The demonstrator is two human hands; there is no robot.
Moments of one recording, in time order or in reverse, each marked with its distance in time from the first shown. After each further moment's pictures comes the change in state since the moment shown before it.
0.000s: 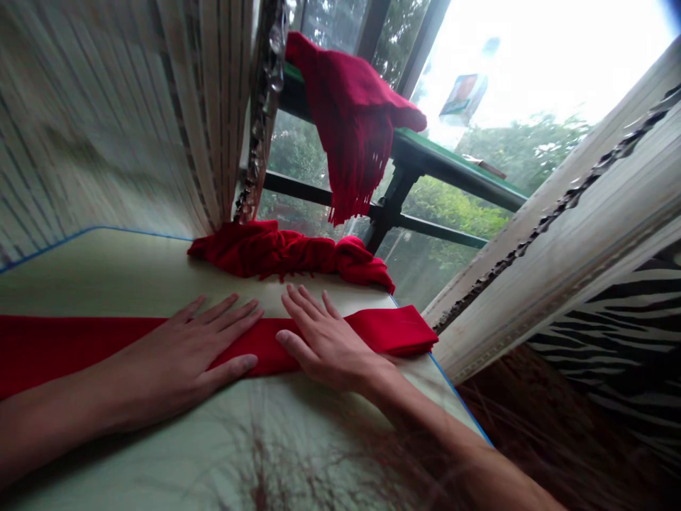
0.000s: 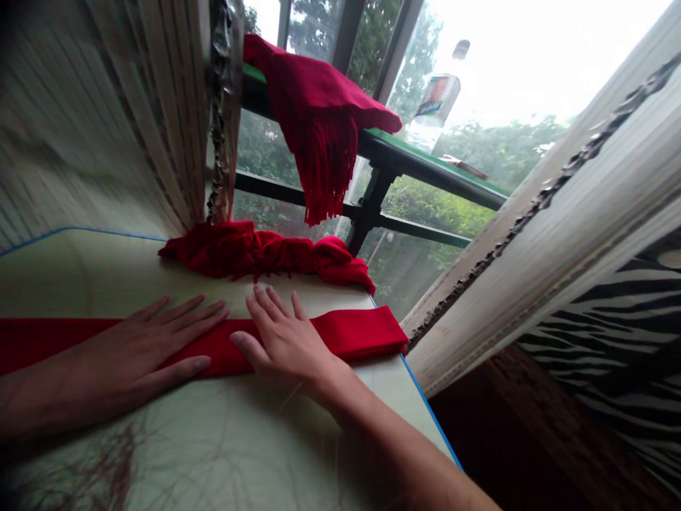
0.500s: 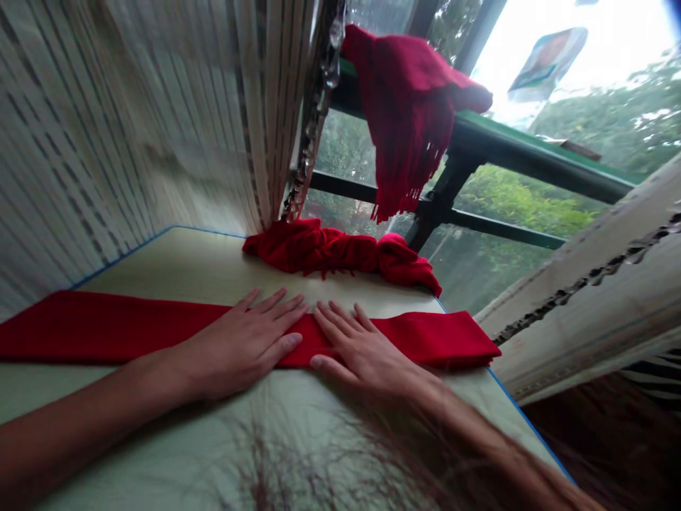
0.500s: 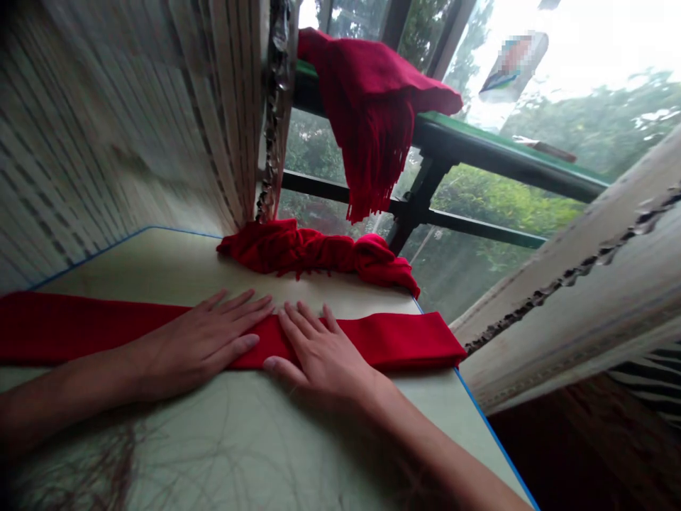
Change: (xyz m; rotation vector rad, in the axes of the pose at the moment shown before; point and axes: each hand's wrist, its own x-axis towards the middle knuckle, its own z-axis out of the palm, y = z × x) left_hand -0.002 0.017 -0.018 -0.005 -0.153 -0.030; right_hand -0.004 0.000 0.015 -0.024 -0.041 -0.109
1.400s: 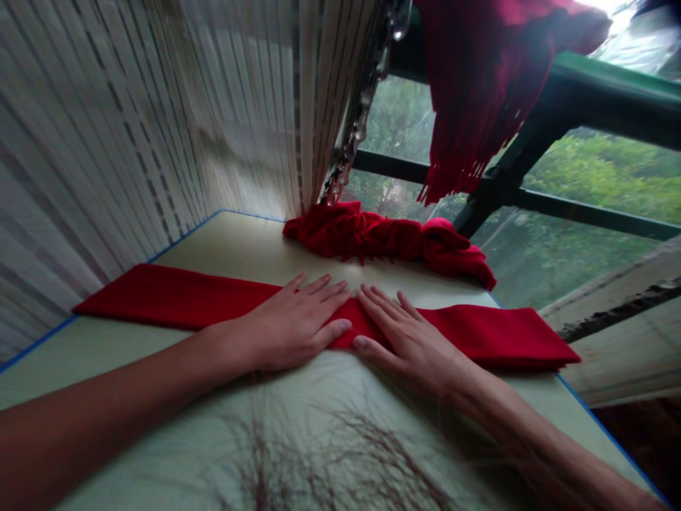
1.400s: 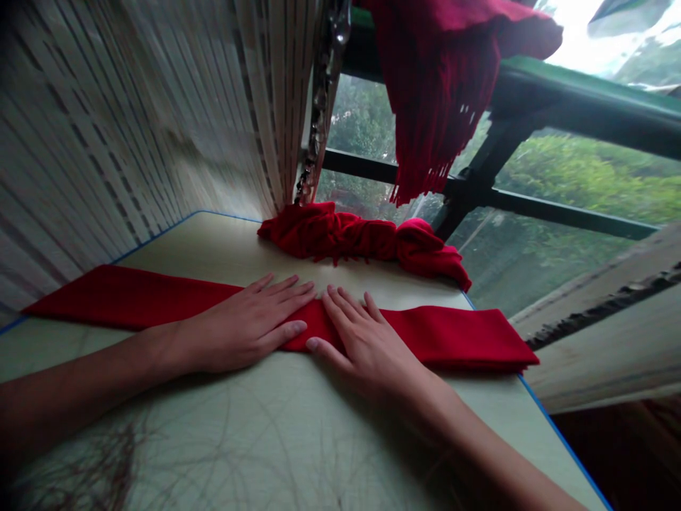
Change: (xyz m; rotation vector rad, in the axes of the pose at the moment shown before) left_hand 0.000 0.013 -0.015 -0.002 -0.090 -0.009; right_hand -0.001 0.006 0.018 -0.053 0.057 0.014
